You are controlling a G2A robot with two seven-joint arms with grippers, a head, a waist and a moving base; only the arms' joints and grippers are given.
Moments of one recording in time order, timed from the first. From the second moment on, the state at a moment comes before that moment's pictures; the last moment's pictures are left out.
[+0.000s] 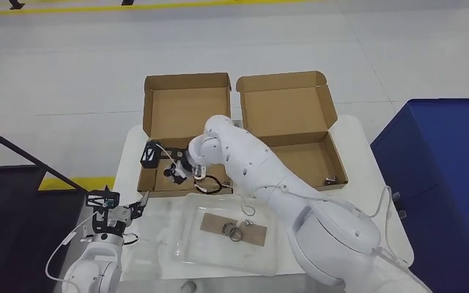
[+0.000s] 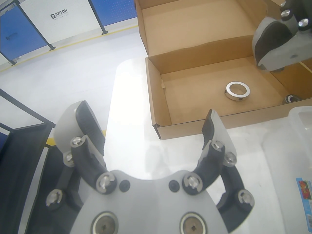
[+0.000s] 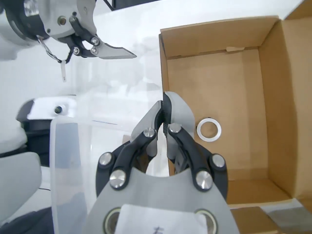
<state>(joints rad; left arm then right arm) 1.73 -1.15 -1.60 -1.80 1.33 0.00 0.00 -0.21 -1.87 0.44 -0.50 -0.73 -0.79 0.82</state>
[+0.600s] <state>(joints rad) 1.73 -1.15 -1.60 -1.80 1.33 0.00 0.00 -0.39 -1.59 0.52 -1.24 -0.86 -0.71 1.11</state>
